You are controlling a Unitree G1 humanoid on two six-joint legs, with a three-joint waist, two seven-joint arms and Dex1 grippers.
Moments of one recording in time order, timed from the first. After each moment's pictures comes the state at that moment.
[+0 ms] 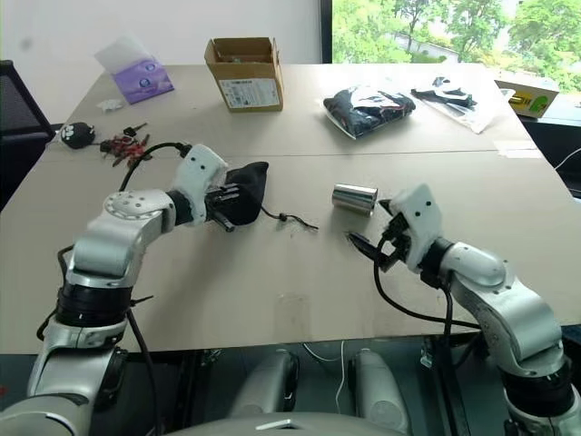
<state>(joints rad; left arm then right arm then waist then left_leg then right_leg) -0.55 0.59 0.04 -0.20 -0.22 1.01 -0.69 -0.19 -0.55 -0.03 -0.64 0.53 0.86 0.43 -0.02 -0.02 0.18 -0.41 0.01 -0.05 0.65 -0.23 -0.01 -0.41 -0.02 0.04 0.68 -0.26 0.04</state>
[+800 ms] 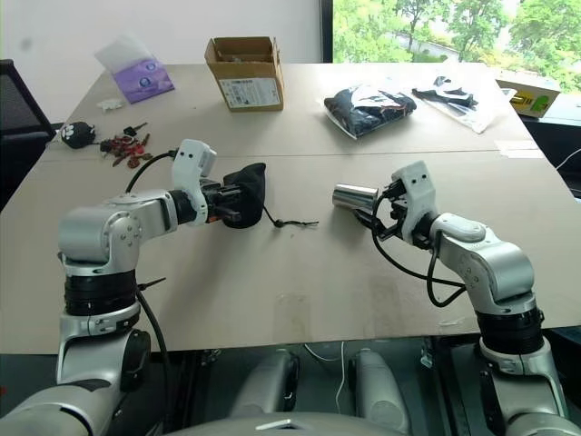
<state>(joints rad) -0.62 0.50 0.17 -0.15 -0.39 1.24 -0.53 -0.44 -0.47 -0.01 -0.29 0.53 0.96 0.39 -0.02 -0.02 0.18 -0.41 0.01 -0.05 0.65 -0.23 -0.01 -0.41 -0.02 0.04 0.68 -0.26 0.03</state>
